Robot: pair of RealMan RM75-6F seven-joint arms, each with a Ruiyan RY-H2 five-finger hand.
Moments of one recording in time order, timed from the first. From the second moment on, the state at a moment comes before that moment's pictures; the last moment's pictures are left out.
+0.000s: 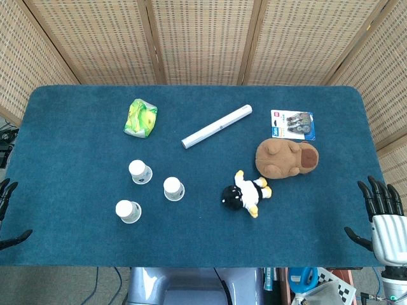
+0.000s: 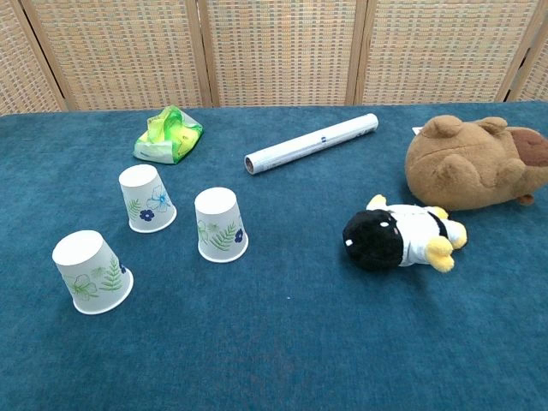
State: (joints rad) left arm -0.02 -1.06 -0.01 -1.60 1.53 1.54 -0.04; right arm 0.02 -1.10 0.08 -1.72 -1.58 1.63 -0.11
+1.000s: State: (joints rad) left arm -0.30 -1.11 -0.02 -1.69 1.65 1.18 0.09; right arm 0.02 -1.07 0.09 -1.72 -1.56 1.62 -0.04
